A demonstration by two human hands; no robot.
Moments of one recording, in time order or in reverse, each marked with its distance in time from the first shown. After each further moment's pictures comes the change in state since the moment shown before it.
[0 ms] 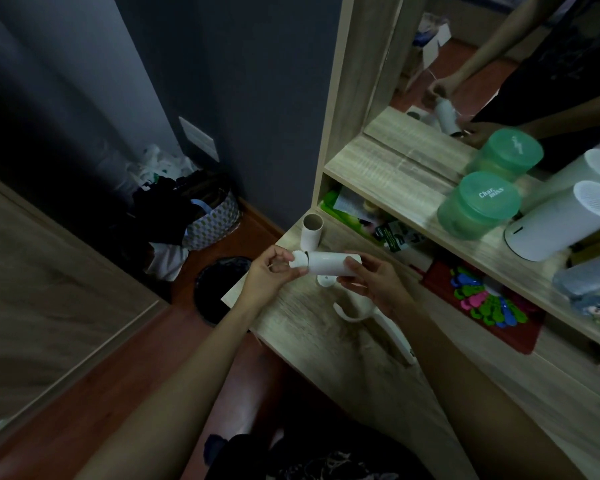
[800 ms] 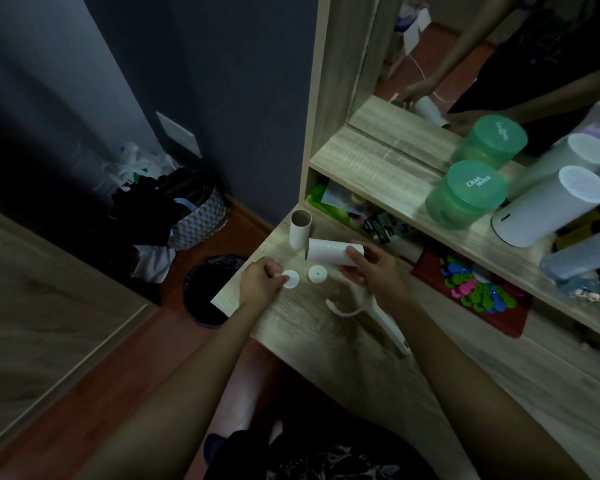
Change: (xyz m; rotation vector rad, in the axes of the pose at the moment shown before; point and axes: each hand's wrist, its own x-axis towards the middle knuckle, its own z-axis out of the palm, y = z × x) left_hand 0.025 -0.044 0.006 0.547 0.135 -0.134; right_hand 0.002 0.001 -0.006 0.032 0.202 -0.076
